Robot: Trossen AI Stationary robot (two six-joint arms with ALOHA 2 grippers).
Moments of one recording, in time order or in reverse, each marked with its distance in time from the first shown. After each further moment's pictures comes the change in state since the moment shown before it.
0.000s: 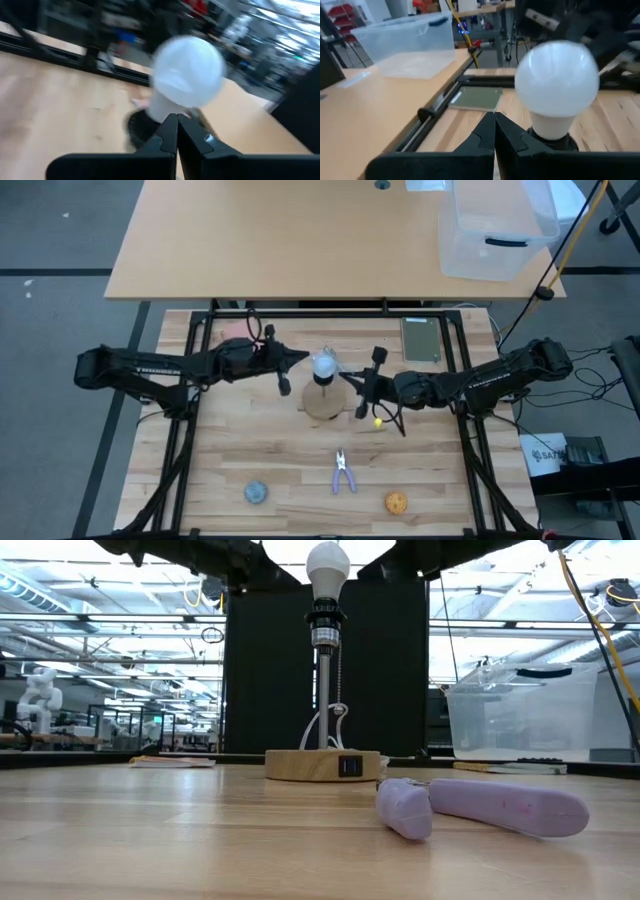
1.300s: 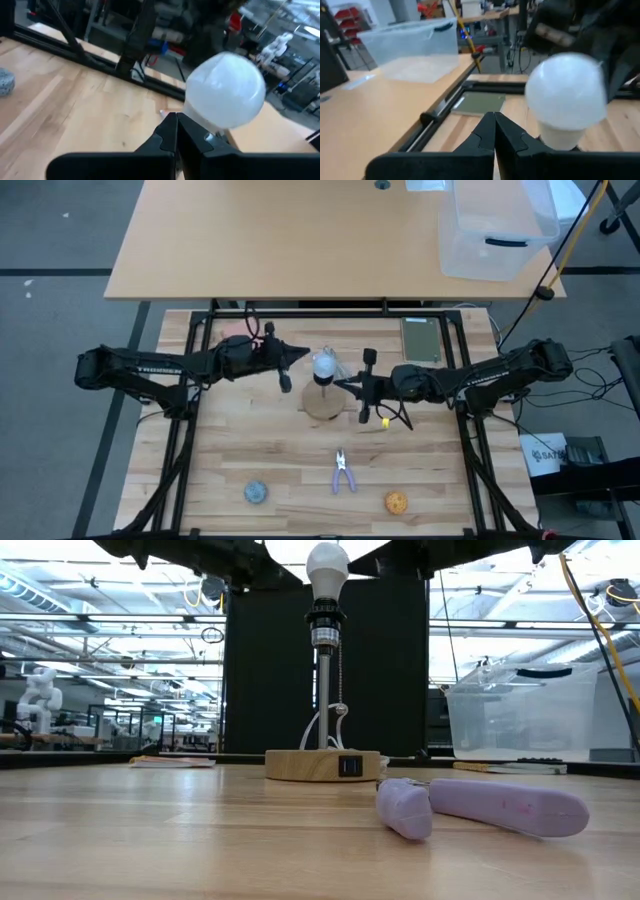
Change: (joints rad) left arm 0.014 0.010 0.000 0.043 0.006 -0.012; right arm -0.059 0.001 0.000 -0.002 -0.289 -0.045
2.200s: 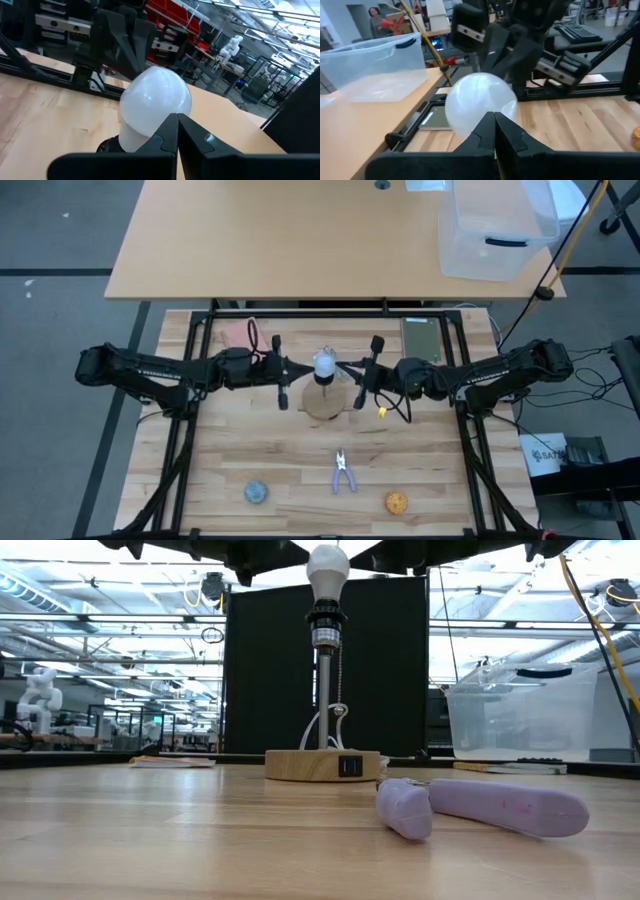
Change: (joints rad) left arm -0.104 0.024 0.000 0.046 0.051 0.040; right arm -0.022 -0.001 0.000 0.124 0.137 -0.028
